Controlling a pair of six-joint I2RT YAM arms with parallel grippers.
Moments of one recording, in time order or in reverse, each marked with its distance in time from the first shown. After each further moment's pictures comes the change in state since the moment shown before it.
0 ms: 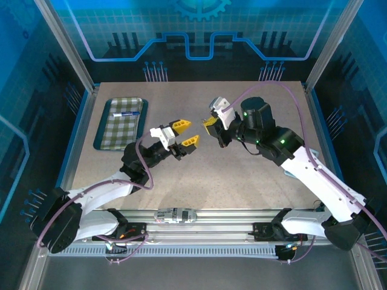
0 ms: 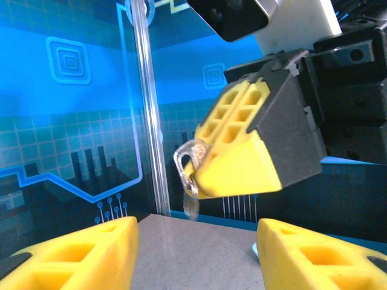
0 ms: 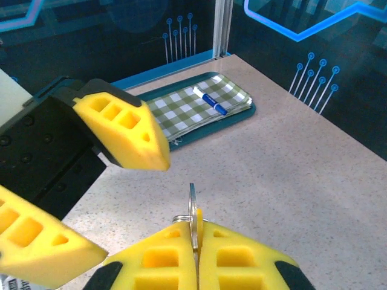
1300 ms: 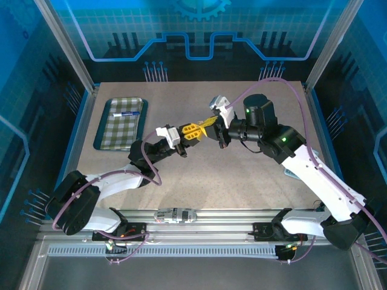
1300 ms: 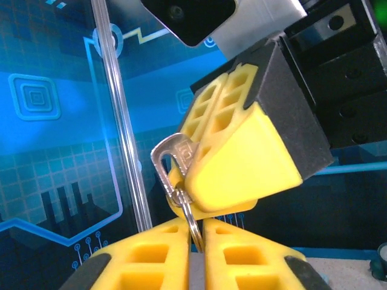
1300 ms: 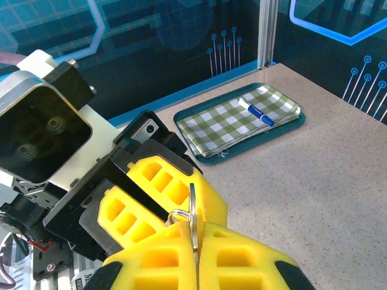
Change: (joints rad) left arm 0.002 0.185 0.058 0.241 0.114 0.001; right arm -0.028 0.008 0.018 0.015 -0.189 0.086
